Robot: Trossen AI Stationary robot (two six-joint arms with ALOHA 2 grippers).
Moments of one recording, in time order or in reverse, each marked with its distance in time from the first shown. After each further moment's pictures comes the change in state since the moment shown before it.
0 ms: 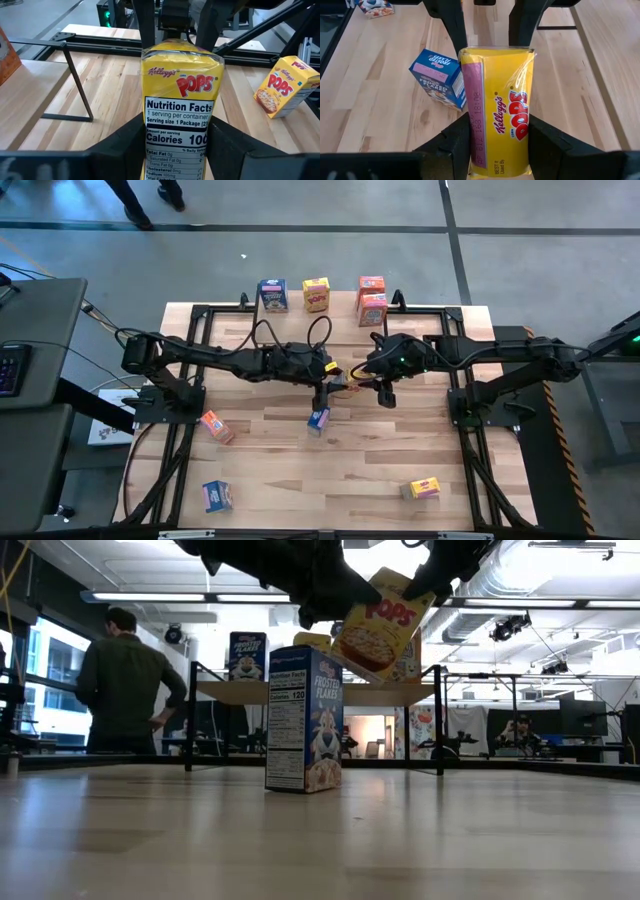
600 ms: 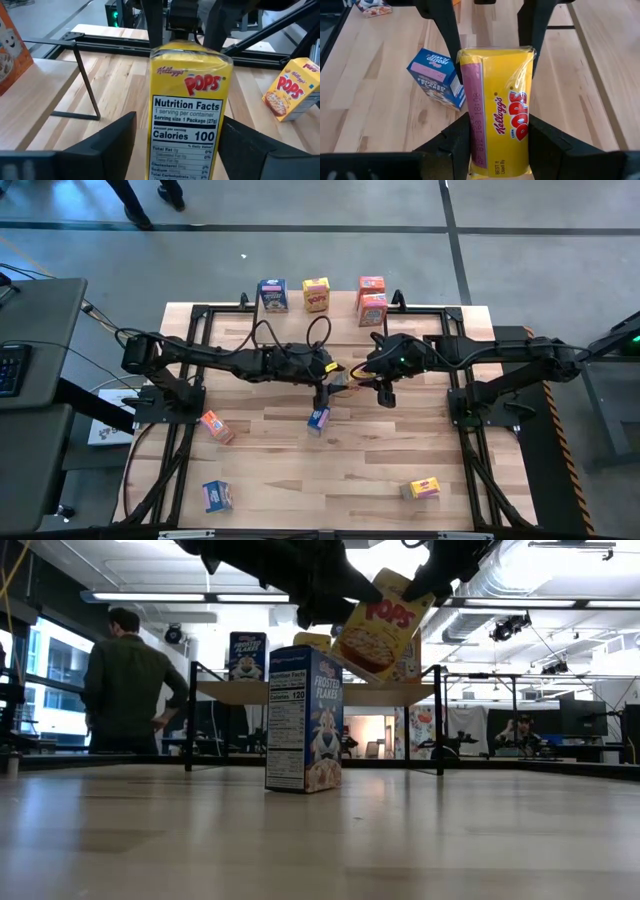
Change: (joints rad) left arm 0.000 0.000 0.000 -0.002 -0.045 -0.005; right arm 0.000 0.001 0.000 0.002 0.006 0.000
